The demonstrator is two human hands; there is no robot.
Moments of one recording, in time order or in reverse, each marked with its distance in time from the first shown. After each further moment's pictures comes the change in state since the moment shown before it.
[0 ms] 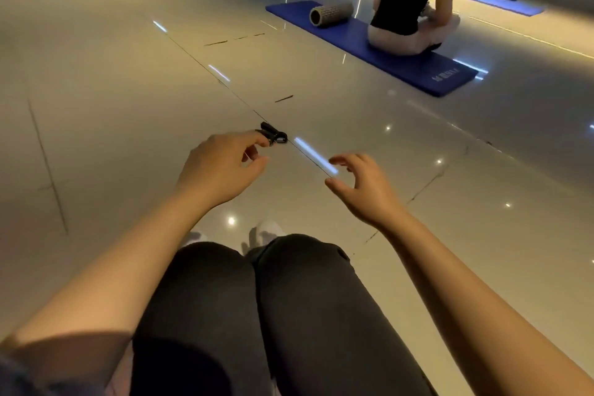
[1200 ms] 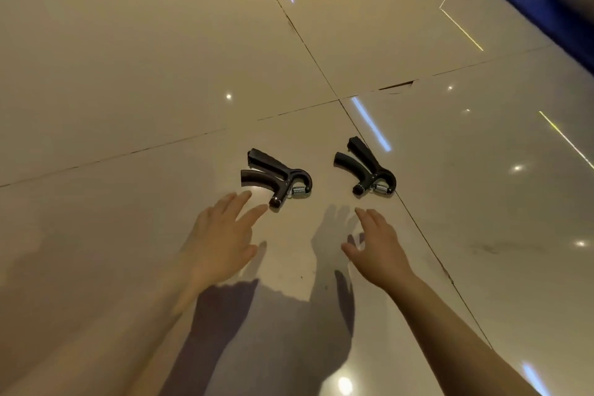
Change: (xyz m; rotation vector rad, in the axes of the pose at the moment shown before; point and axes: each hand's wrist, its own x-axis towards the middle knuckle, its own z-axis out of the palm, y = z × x) left_hand 0.259 -0.411 0.230 0.223 -0.489 -0.358; right_hand 0.420 0.133 0.363 -0.179 -0.537 0.272
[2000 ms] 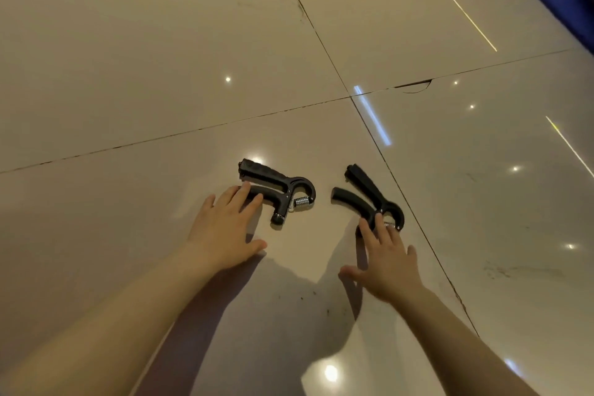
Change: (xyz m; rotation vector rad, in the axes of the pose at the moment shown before) left_hand 0.072 -0.030 0.033 0.152 -0.037 -0.015; right_hand 0.049 0.021 0.020 -0.422 -0.146 0.027
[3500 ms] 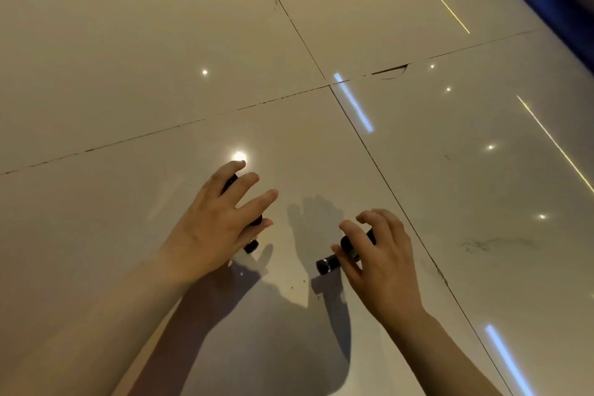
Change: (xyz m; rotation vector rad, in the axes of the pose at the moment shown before) left_hand -0.014 0.003 -0.025 -0.031 0.647 0.441; right_hand -0.056 -0.012 -0.010 0.100 0.786 -0.296
